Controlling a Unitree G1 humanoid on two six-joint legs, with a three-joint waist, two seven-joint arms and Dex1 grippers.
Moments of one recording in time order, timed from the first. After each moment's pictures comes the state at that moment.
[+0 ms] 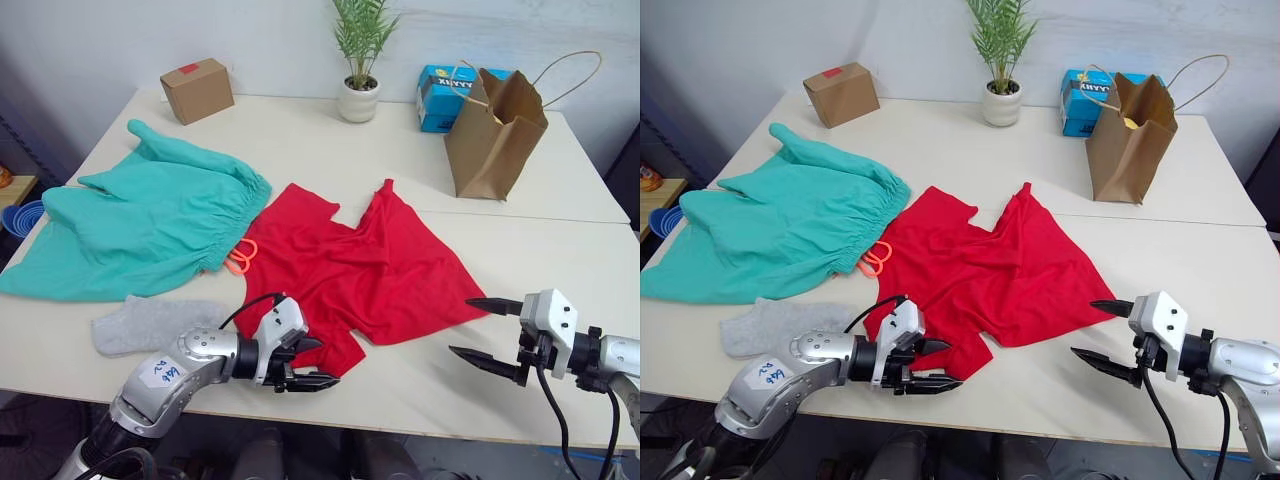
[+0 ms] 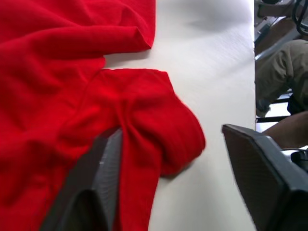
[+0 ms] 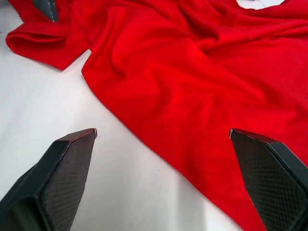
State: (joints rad) left arm -0.19 0.60 -0.29 -0.45 -0.47 0.83 -0.77; right arm 0.15 -0.87 -0.28 -0.23 0.44 0.16 1.11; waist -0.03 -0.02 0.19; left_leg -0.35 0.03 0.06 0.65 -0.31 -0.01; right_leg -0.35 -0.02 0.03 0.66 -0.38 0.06
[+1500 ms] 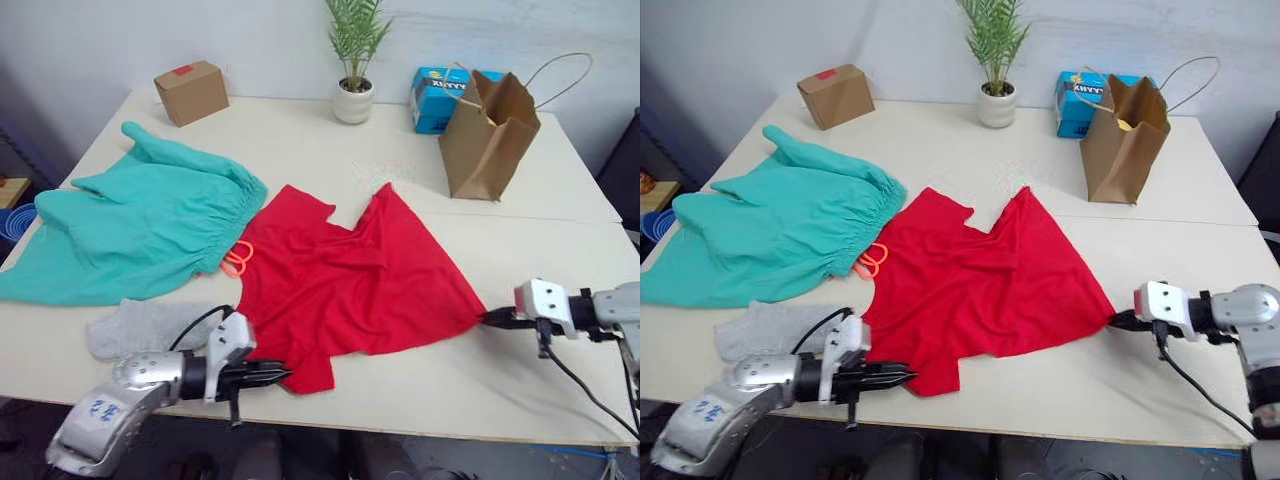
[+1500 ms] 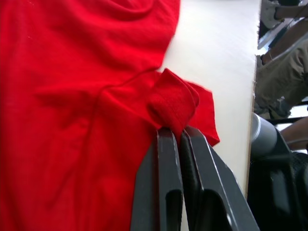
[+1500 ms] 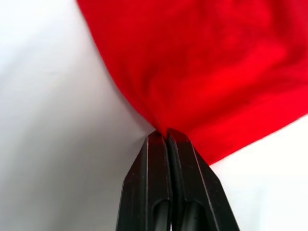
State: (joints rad) left arm 0.14 0.78 0.00 -0.51 -0.53 0.58 -0.95; right arm -0.31 -1.01 0.03 0.57 0.20 -0.38 1.50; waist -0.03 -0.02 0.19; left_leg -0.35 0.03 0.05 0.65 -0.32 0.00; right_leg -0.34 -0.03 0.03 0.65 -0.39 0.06
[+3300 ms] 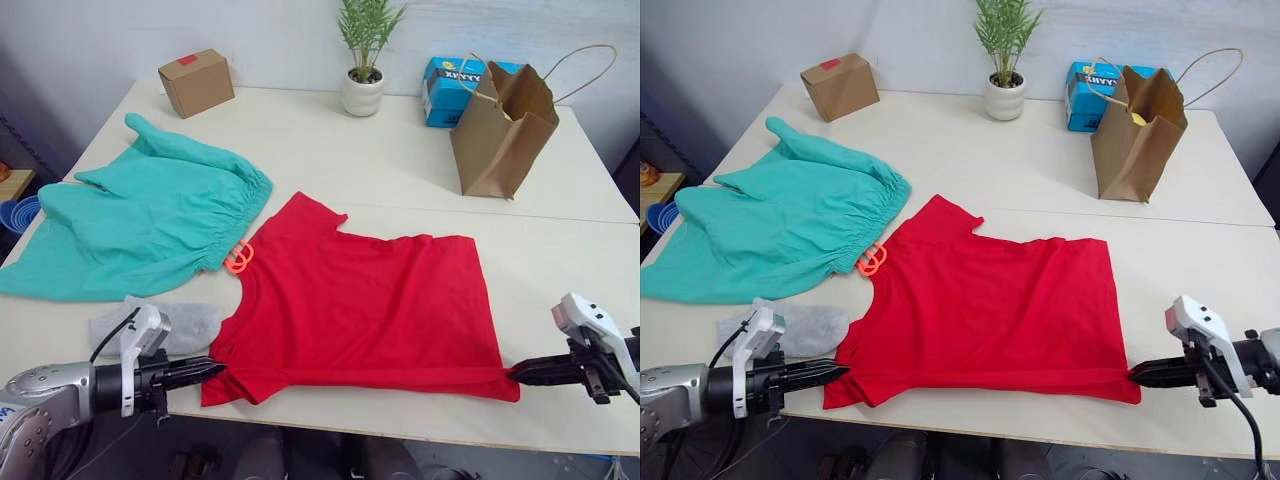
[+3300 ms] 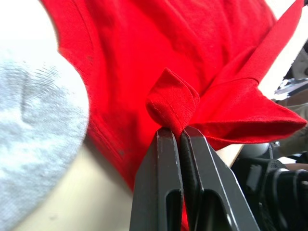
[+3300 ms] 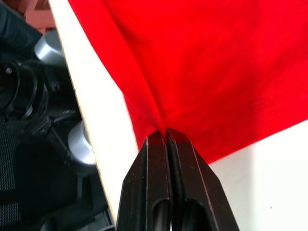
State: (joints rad) left arm 0.26 0.87 0.36 -0.45 -0.78 0.89 -0.89; right arm 0.14 -1.20 -0.26 -0.10 0.55 0.57 1.45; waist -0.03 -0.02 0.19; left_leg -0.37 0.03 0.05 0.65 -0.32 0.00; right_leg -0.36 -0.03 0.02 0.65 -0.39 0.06
